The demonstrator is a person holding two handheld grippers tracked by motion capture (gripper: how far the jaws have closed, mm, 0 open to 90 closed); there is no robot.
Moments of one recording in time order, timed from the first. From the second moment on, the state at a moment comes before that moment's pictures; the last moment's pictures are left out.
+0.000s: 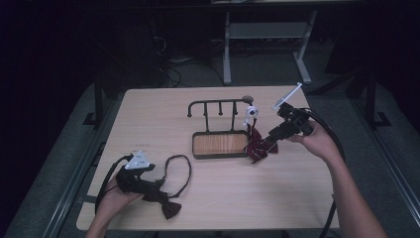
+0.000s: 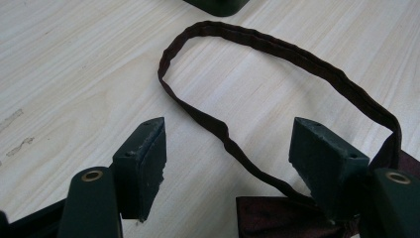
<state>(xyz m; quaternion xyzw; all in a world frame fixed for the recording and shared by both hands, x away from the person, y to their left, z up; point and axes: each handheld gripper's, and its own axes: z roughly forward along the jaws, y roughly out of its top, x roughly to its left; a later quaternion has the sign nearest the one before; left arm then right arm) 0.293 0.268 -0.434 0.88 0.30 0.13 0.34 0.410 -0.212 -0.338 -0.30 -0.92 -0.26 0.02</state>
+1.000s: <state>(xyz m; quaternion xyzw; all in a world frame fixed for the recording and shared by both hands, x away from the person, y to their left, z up) 0.294 0.269 -0.435 0.88 0.31 0.13 0.34 0.381 -0.226 -0.387 -0.31 -0.91 -0.27 0.04</state>
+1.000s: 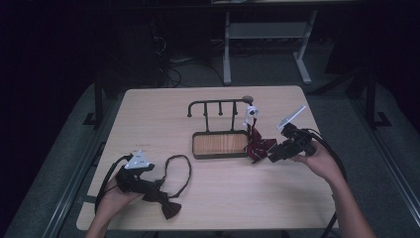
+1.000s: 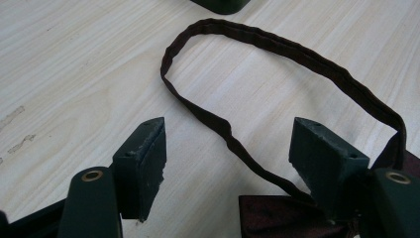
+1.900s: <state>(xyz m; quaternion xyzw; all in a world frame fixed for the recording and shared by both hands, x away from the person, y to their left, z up) 0.295 0.268 -0.435 0.88 0.30 0.13 0.34 0.339 -0.240 -0.412 -0.33 -0.90 -0.30 0.02</state>
